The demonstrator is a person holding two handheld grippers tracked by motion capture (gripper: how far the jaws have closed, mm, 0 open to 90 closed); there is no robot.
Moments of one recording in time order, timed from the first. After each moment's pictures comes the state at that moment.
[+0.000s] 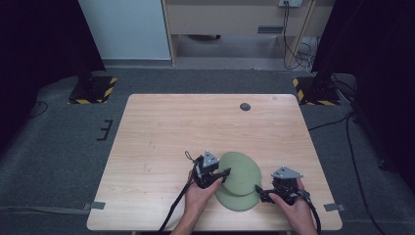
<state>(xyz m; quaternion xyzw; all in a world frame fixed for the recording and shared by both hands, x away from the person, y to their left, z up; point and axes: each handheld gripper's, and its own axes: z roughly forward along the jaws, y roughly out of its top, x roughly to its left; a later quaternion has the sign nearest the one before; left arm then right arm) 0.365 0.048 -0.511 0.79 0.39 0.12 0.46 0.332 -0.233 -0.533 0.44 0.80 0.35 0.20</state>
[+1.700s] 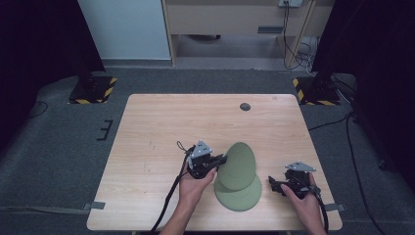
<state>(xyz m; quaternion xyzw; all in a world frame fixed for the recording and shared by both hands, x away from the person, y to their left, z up) 0.373 0.068 -0.460 0.77 0.35 0.10 0.52 0.351 -0.272 -0.538 0.53 0.75 0.32 0.22</state>
